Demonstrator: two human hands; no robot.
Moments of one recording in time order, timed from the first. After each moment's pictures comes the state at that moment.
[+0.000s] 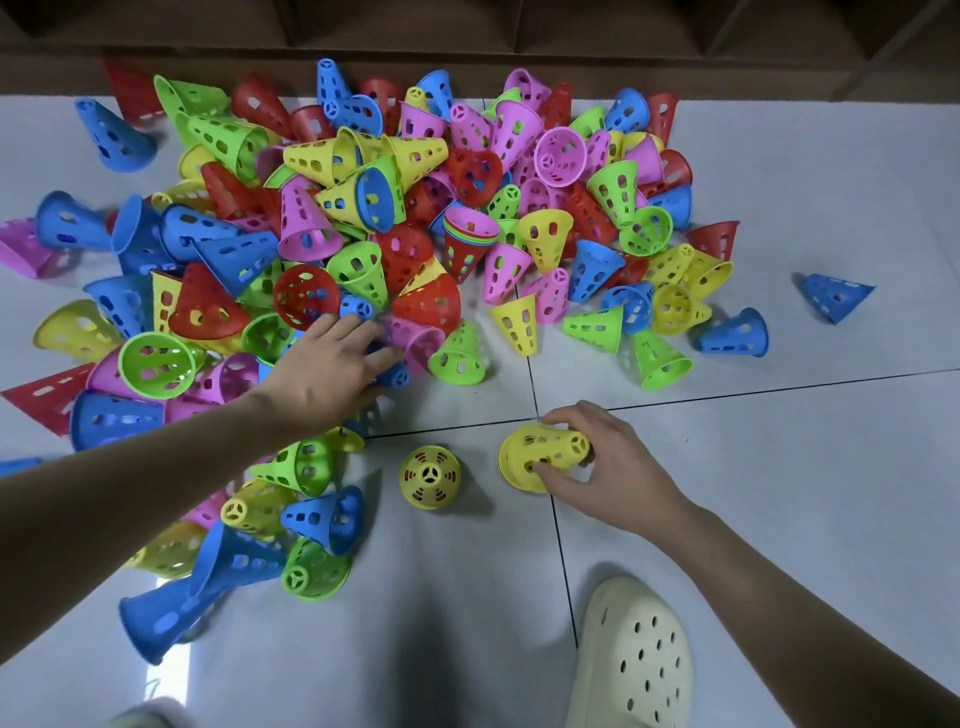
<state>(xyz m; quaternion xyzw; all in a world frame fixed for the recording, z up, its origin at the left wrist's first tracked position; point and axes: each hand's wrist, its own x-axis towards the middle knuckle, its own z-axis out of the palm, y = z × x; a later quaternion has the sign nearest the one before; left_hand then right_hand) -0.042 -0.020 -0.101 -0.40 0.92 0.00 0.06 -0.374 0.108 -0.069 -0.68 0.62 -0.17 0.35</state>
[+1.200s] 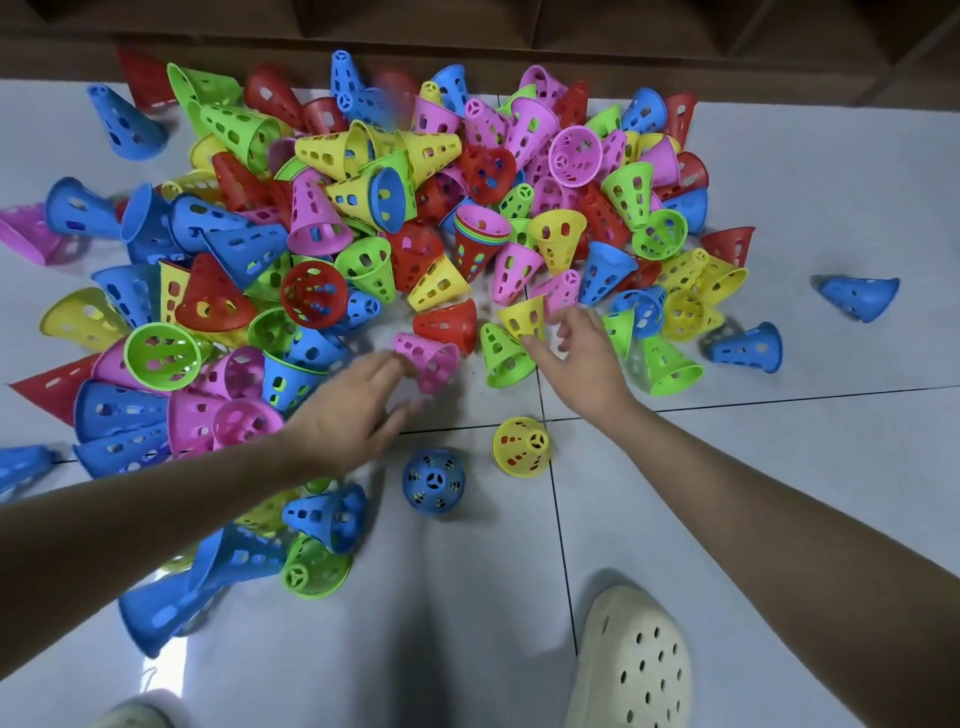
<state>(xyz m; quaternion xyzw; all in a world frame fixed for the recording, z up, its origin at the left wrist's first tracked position) -0.058 0.024 -0.106 -0.47 0.84 0.26 -0.09 -0.352 -0.001 -0.100 -0.61 0.71 -0.22 0.29</state>
